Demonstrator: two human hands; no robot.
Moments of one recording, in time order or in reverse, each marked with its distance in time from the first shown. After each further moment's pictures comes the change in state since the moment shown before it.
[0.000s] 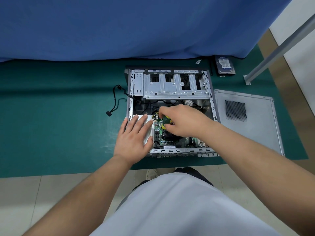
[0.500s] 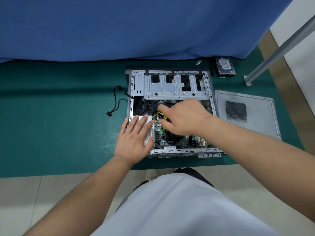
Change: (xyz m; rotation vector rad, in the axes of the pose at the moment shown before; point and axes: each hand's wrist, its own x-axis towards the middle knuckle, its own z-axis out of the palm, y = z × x) left_hand 0.000 0.000 0.001 -0.001 0.015 0.007; right_hand 0.004 -0.005 -0.009 -0.539 0.184 -0.094
